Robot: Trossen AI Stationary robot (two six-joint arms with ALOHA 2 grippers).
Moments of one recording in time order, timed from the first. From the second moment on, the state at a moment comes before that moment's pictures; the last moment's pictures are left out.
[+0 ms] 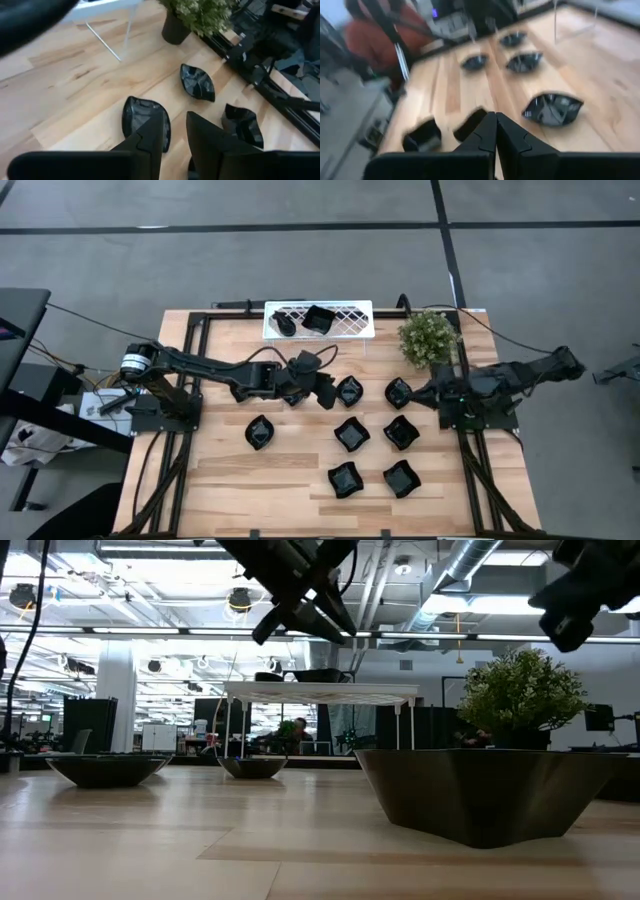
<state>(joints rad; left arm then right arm) -0.09 1.80 1.19 -0.16 -0.44 -0.71 0.31 0.31 0.38 -0.41 0.30 0.46</state>
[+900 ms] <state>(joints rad) -0.13 1.52 0.91 0.02 -0.47 -0.72 0.31 0.71 0.45 -0.28 0.23 0.47</state>
